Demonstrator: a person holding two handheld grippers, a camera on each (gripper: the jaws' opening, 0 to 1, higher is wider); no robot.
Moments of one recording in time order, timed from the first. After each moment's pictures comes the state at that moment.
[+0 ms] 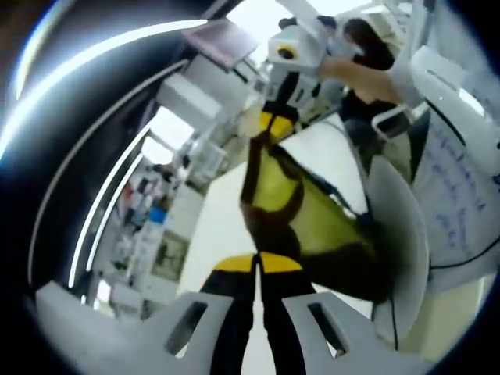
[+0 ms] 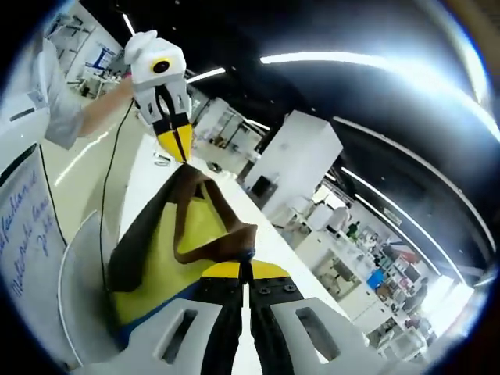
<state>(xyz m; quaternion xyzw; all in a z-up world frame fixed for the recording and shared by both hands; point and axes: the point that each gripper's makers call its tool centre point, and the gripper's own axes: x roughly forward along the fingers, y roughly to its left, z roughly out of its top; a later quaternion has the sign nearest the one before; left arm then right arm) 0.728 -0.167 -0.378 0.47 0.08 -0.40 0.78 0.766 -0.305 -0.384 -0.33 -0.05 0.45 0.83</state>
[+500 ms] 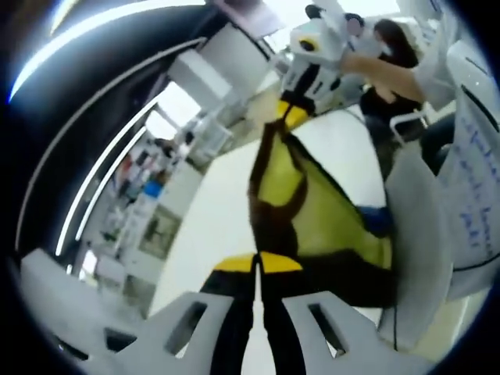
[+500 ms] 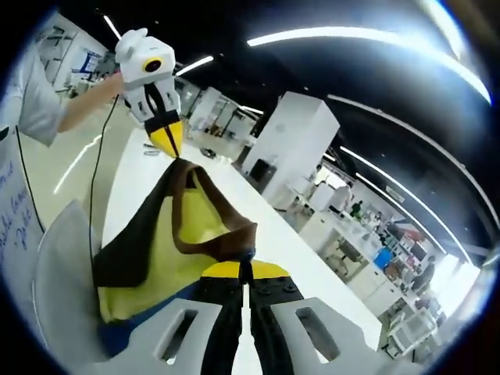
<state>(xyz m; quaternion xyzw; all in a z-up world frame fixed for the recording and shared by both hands) 0.808 -0.143 -0.420 0.43 0.13 -0.38 0.81 0.849 -0.299 -0.427 -0.31 0.00 0.44 0.84</state>
